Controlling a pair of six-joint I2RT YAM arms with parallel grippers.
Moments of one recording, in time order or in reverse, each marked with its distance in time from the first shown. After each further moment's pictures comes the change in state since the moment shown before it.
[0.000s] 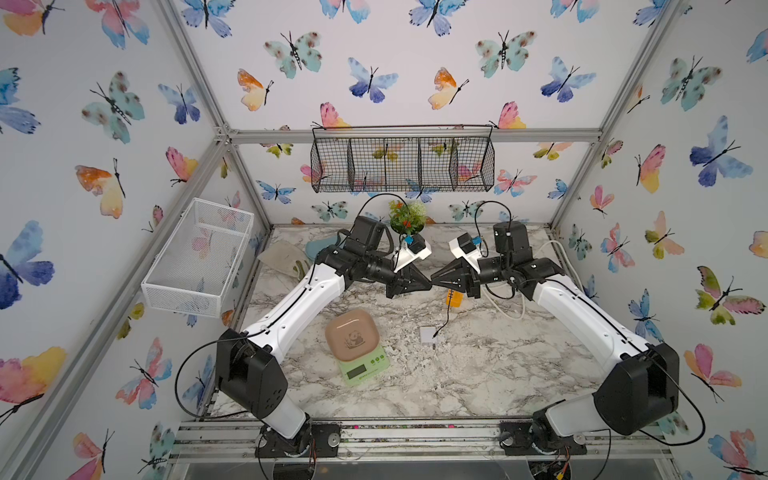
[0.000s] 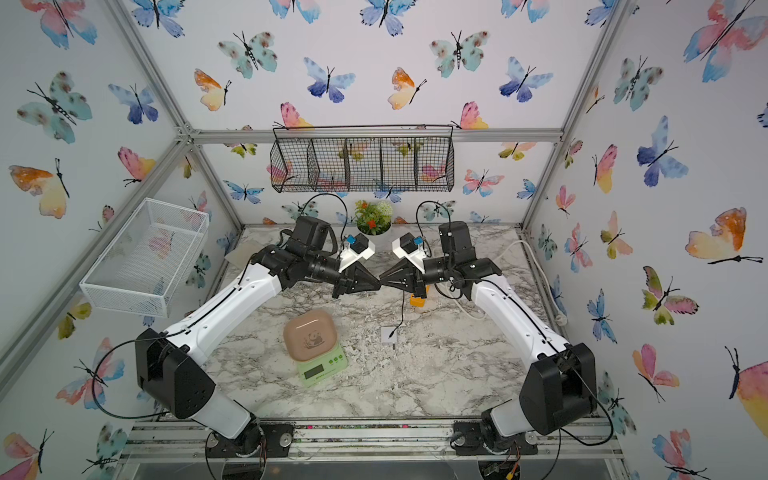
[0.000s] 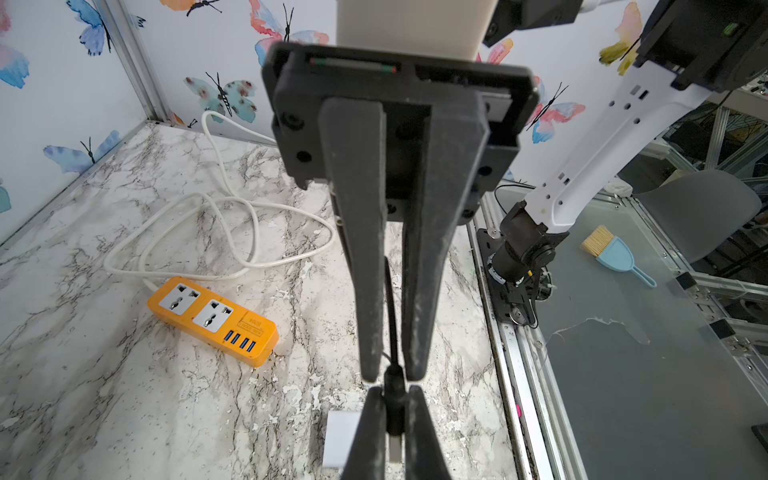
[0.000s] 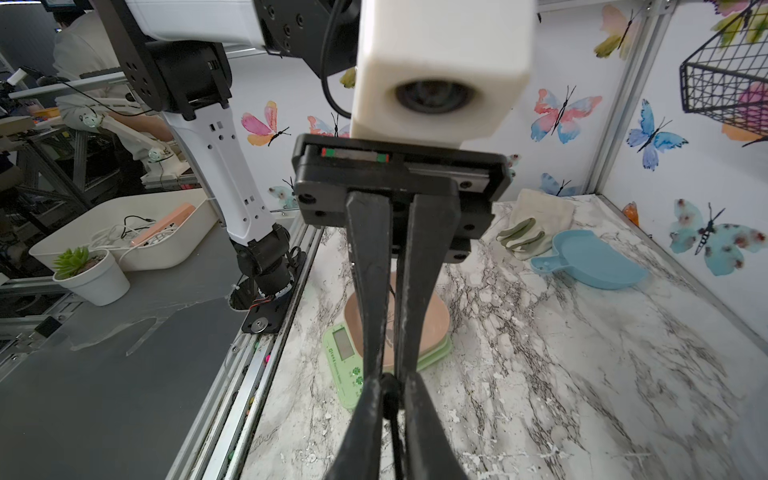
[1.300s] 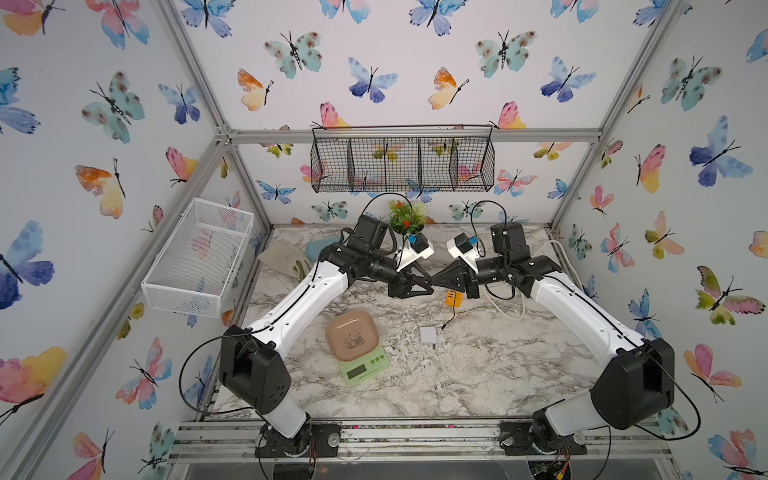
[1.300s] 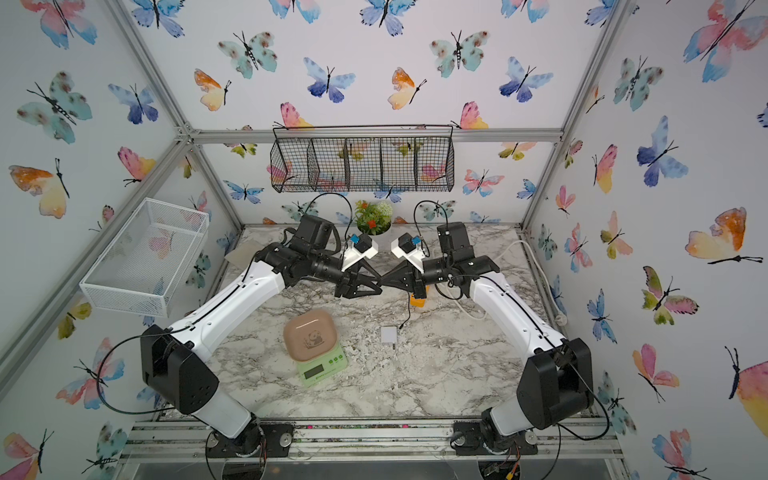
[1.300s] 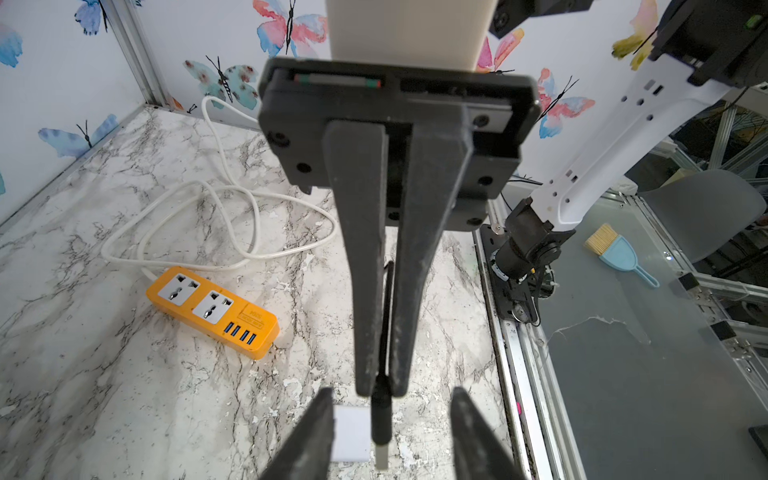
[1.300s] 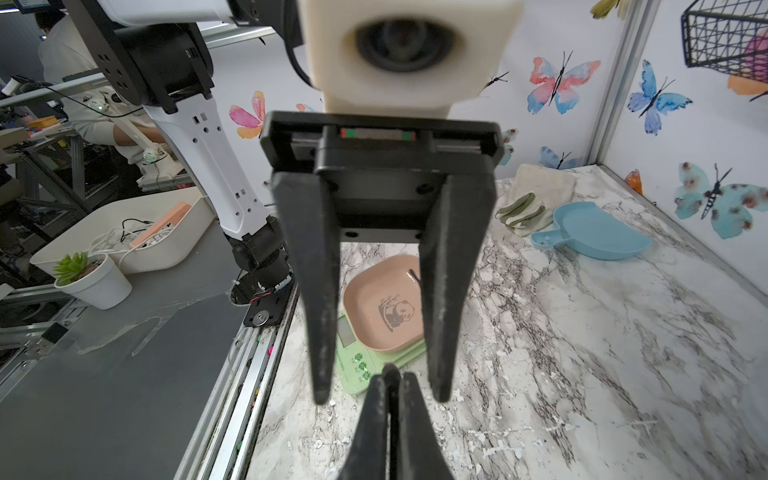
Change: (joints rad) left arm -0.006 0.028 0.032 -0.021 -0.030 -0.007; right arm 0.000 0.026 0.018 -0.052 0.043 0.005
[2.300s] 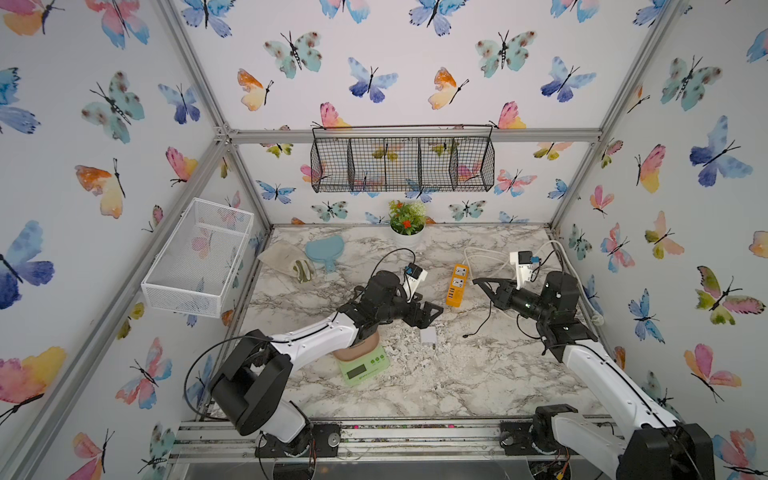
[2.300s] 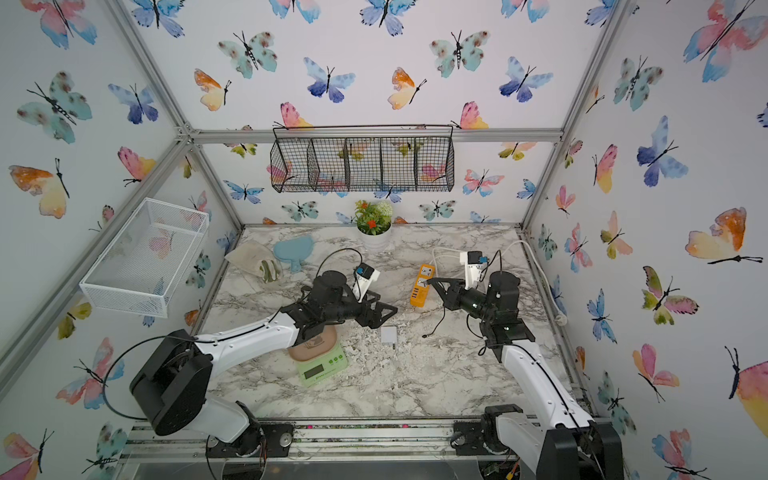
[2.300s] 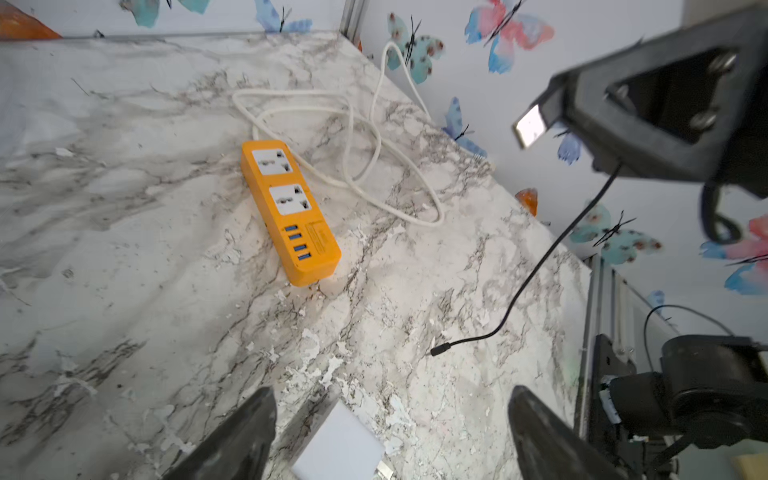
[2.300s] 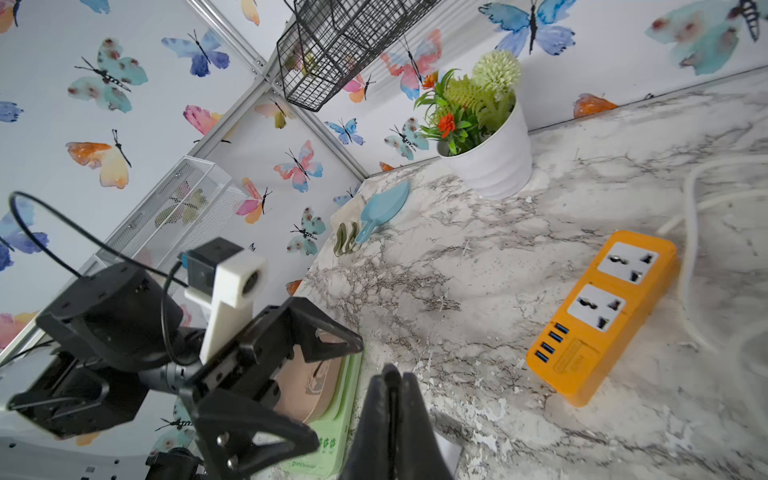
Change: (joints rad) left arm -0.209 -0.058 -0.654 0.851 -0.592 -0.743; right arm -0.275 -0.461 -0.693 0.624 0.447 1.018
